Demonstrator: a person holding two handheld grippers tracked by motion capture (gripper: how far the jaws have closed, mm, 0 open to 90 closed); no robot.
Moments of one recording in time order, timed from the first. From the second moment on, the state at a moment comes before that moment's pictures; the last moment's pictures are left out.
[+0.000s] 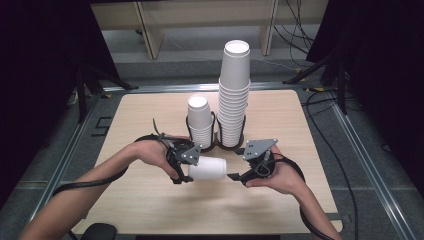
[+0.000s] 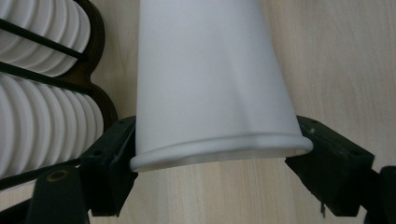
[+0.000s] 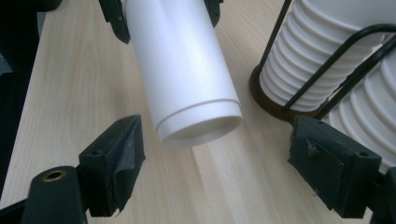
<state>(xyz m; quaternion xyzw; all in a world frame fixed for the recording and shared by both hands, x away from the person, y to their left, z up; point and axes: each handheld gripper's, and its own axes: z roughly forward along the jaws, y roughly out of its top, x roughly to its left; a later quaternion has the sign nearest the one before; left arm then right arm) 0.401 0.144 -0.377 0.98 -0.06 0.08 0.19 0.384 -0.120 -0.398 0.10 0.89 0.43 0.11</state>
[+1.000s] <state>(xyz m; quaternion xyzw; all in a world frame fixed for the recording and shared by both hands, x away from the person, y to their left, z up) 0.403 0.133 -0.367 0.99 -0.08 0.08 0.12 0.390 -0.077 -0.391 0.04 0.91 0.40 0.11</state>
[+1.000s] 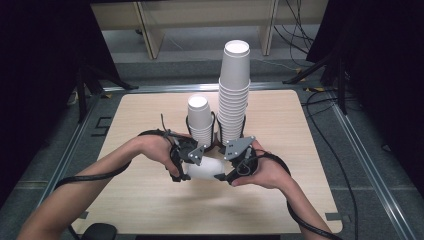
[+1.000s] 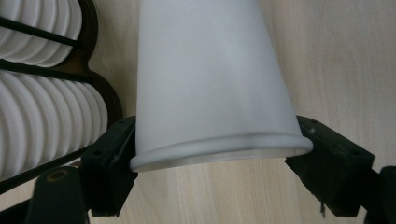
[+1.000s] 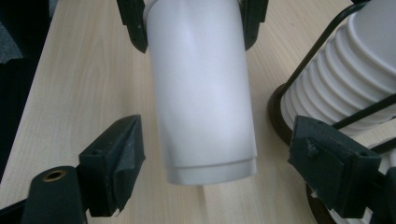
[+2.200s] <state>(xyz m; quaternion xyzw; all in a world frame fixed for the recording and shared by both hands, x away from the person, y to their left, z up) 0.401 0.129 -0.363 0.99 -0.11 0.08 0.11 0.393 -0.049 -0.405 0.03 0.92 0.39 0.07</state>
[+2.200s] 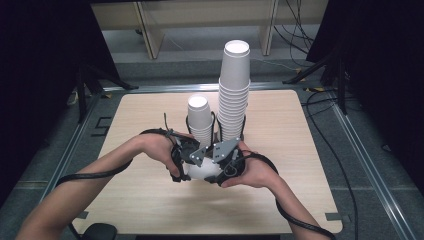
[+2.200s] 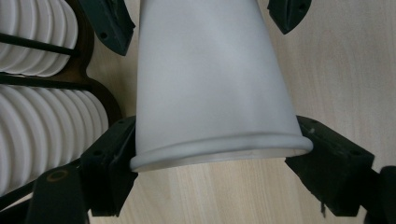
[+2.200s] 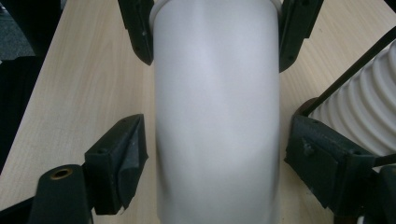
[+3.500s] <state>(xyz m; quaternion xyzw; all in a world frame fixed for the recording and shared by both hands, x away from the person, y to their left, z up) 0.394 0.136 -0.369 0.98 -0.09 0.08 0.17 0.384 -0.056 -0.426 0.03 0.91 0.40 0.10</state>
